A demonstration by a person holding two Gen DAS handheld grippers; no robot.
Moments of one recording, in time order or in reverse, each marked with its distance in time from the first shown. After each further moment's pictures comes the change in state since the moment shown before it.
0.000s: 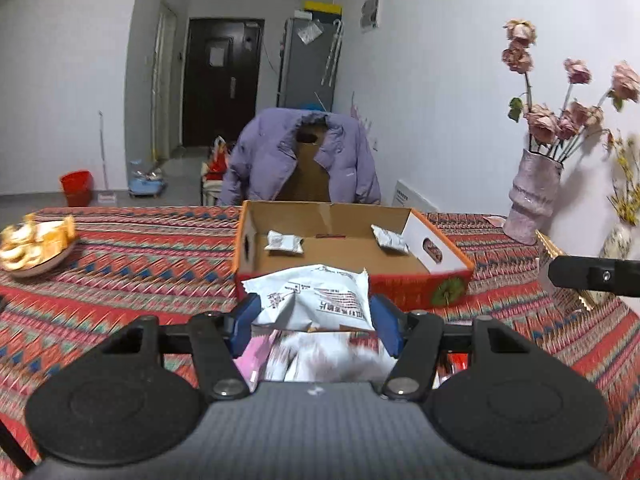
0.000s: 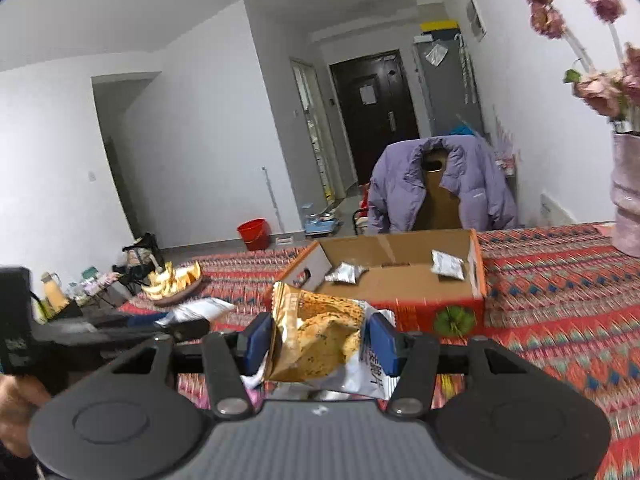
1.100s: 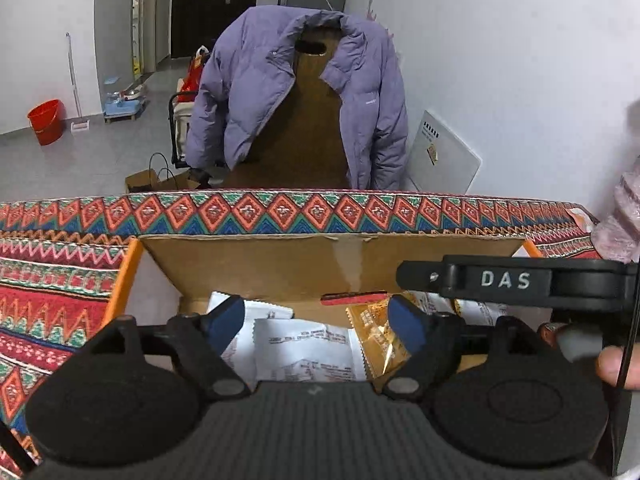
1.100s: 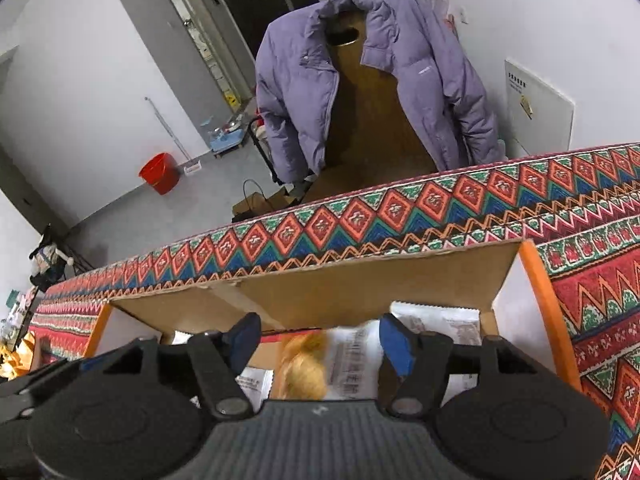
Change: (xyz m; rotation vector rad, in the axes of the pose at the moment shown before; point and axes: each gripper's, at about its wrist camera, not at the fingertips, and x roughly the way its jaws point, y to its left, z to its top) left arm 0.355 0.013 0.107 -0.035 0.290 0.010; right arm 0.389 -0.159 0.093 0.257 0.324 -0.214
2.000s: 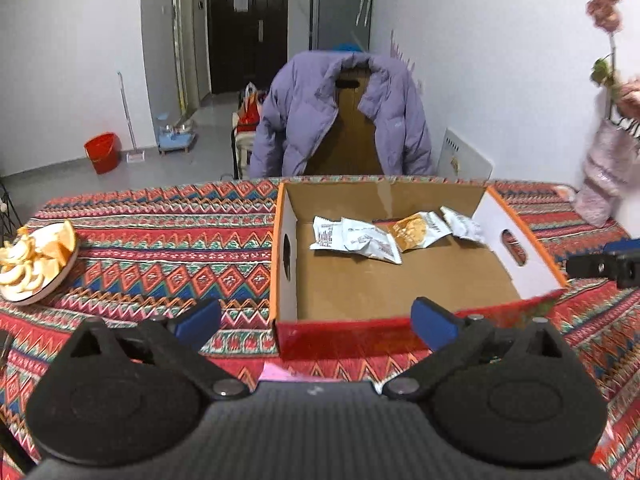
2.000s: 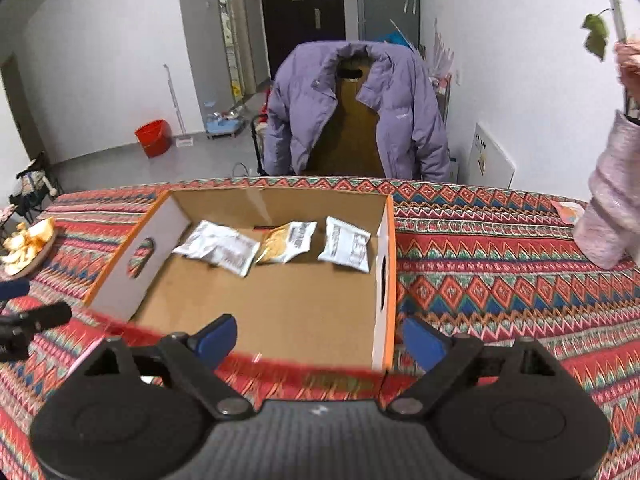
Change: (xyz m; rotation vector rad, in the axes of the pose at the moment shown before) left arm -0.229 0.018 -0.119 0.035 -0.117 0.137; right arm -0.238 0.012 -0.116 -0.266 -0.062 -0.137
